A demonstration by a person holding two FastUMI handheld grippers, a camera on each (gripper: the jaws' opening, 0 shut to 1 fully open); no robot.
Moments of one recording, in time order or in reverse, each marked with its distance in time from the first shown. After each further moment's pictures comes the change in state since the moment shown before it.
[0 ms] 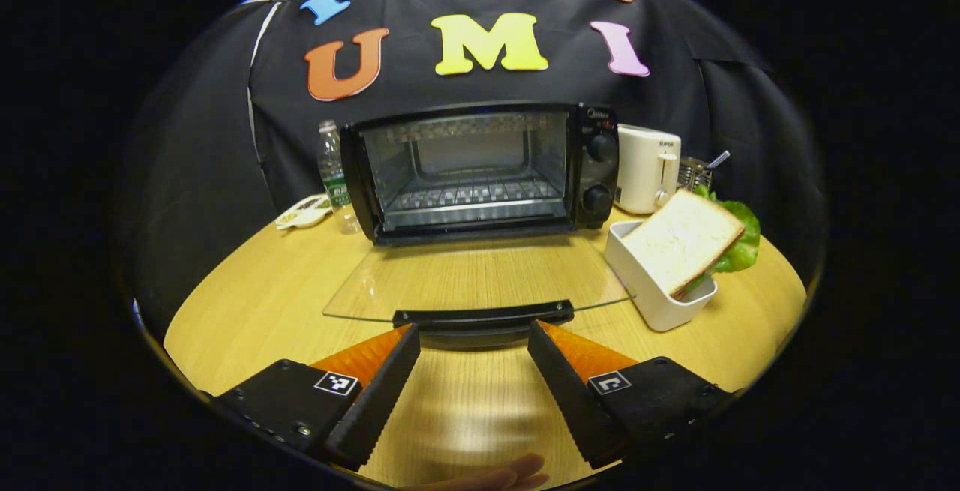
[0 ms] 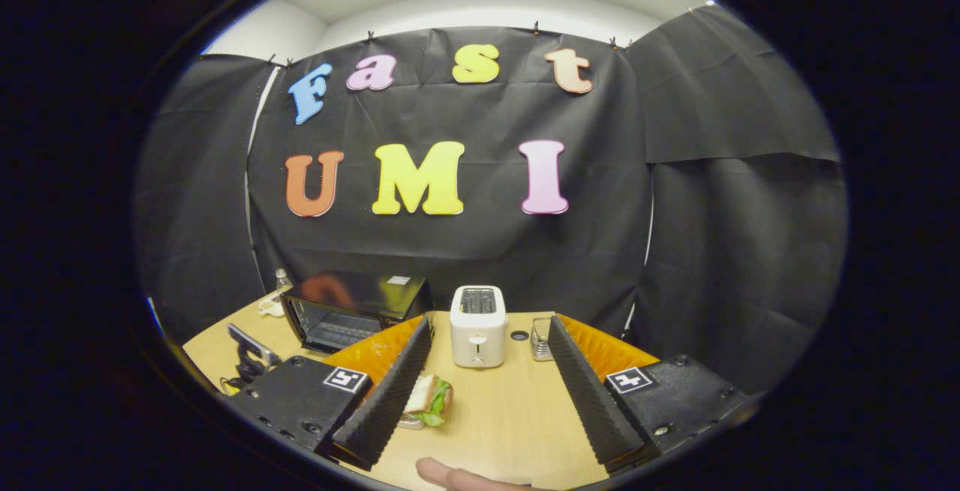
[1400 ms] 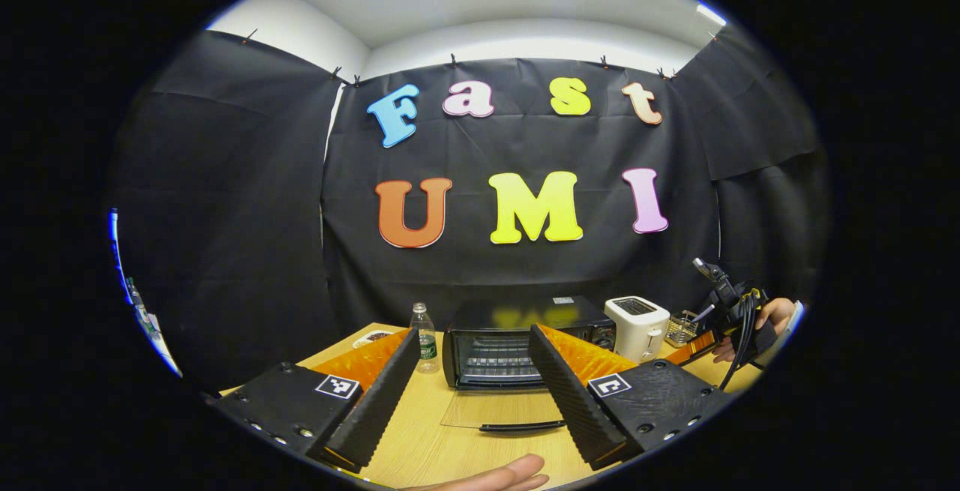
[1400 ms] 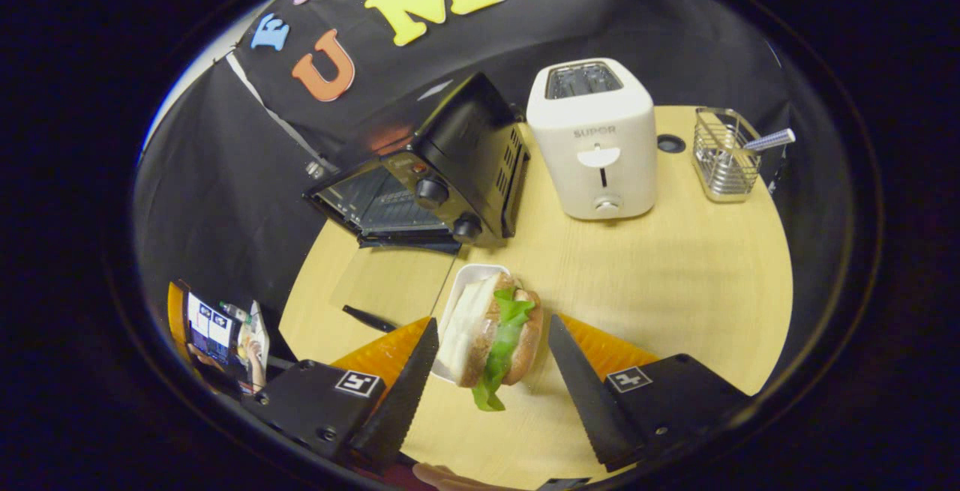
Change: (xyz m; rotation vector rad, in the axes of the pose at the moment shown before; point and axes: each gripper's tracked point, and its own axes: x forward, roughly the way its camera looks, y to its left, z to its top) left arm -0.170 0.073 0.196 -0.064 -0.444 0.153; right arm 0.160 0.084 -0.214 0.260 0.829 0.536
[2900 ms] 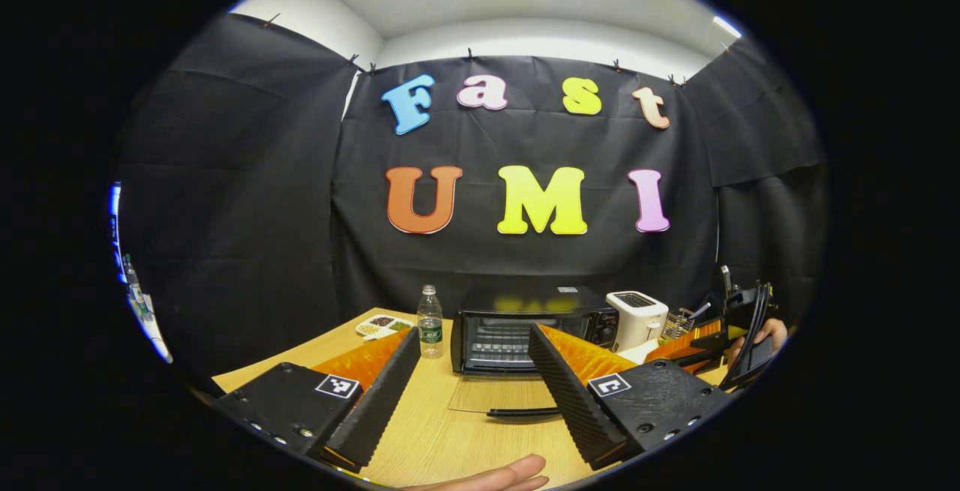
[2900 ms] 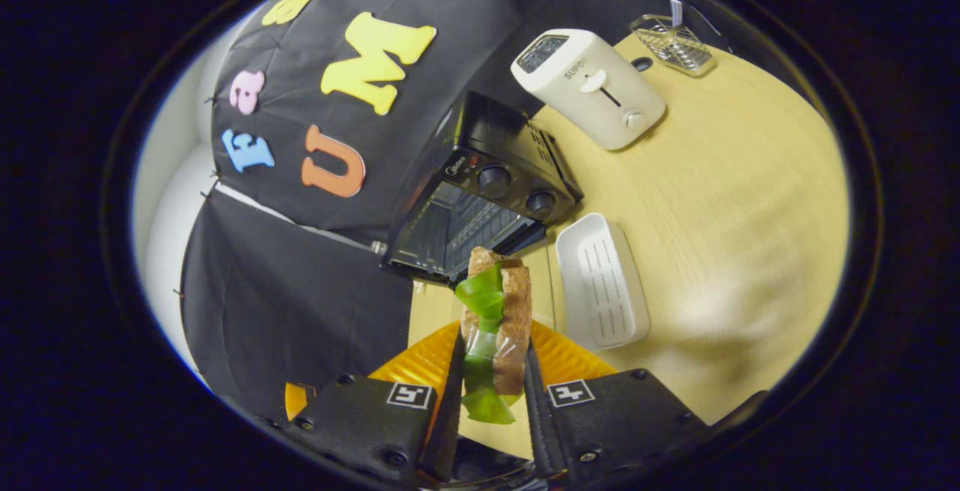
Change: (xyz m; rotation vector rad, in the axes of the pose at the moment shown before) left arm -0.024 0.034 -0.025 -0.074 0.012 -0.010; right arm -0.004 0.127 -0.026 0.546 -0.287 0.287
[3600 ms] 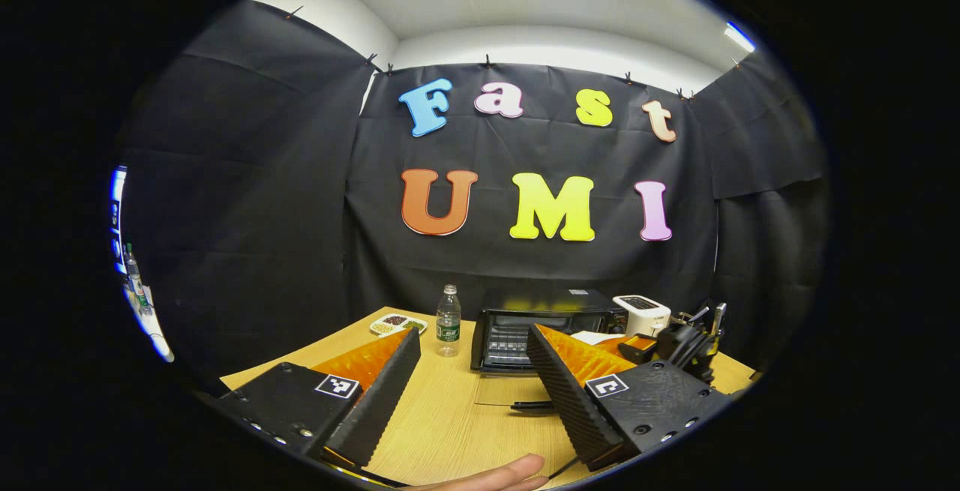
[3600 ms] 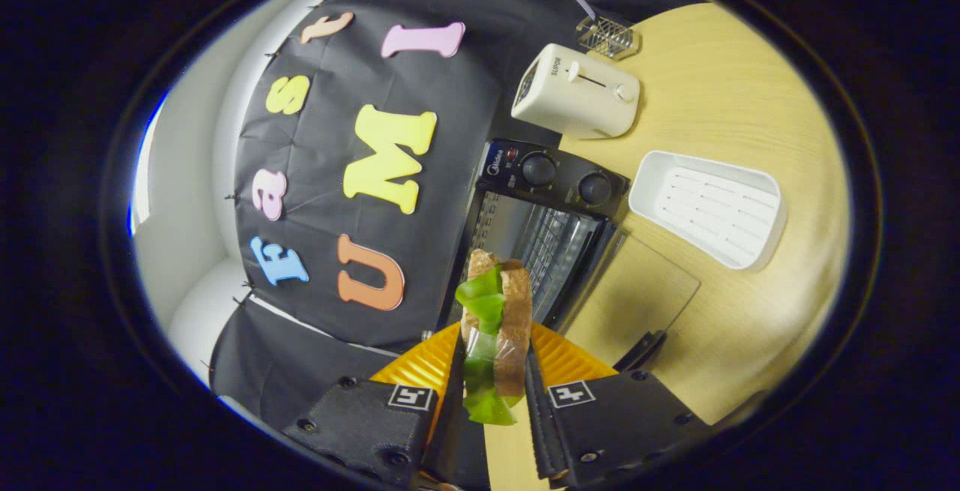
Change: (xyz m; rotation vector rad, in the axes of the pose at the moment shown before) left arm -0.028 0.055 -0.002 -0.035 -0.020 0.000; right arm 0.106 0.069 -0.022 0.155 -0.554 0.114
